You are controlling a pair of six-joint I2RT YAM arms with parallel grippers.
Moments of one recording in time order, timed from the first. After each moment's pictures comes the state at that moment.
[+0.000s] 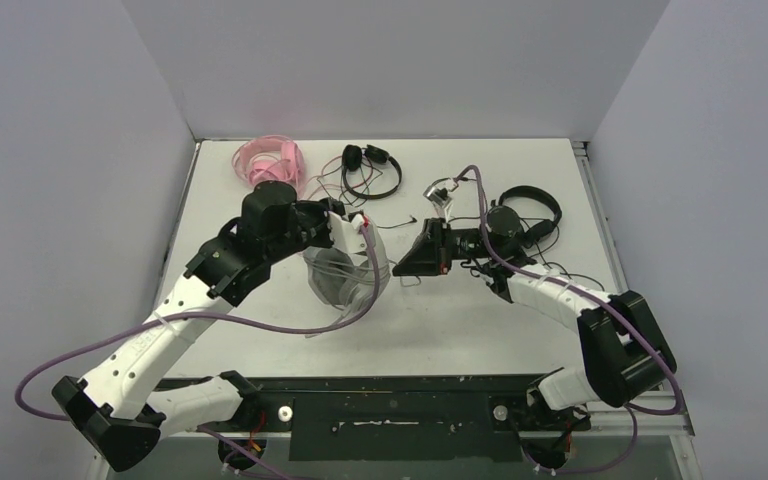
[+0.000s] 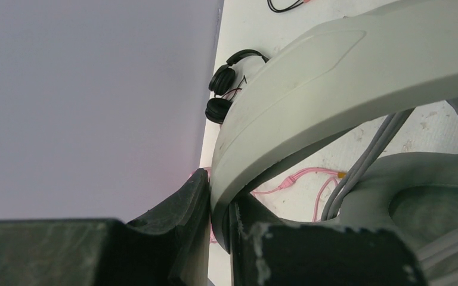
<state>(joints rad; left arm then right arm) -0.66 1.10 1.24 -0.53 0.06 1.01 0.47 1.42 0.72 0.79 -1.22 0.97</state>
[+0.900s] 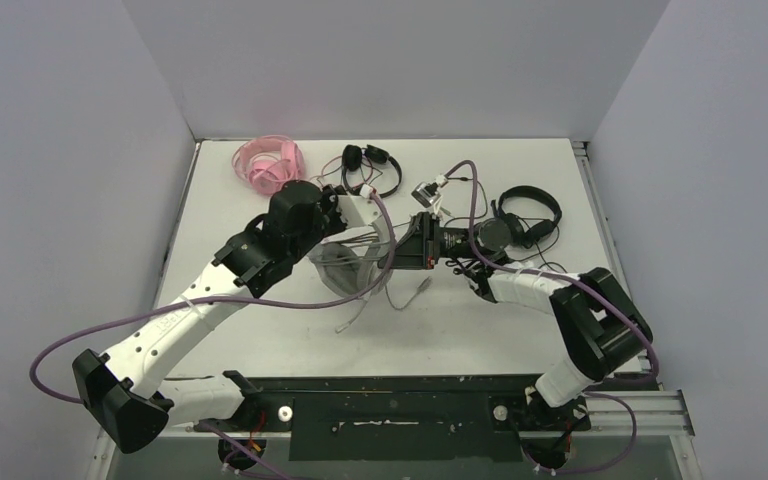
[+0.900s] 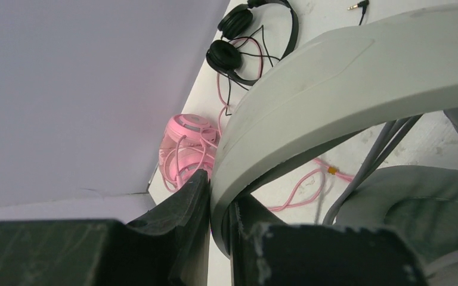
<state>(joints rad) -0.71 1.19 1.21 -0.43 -0.25 0.77 0.53 1.58 0.71 1.34 -1.10 1.51</state>
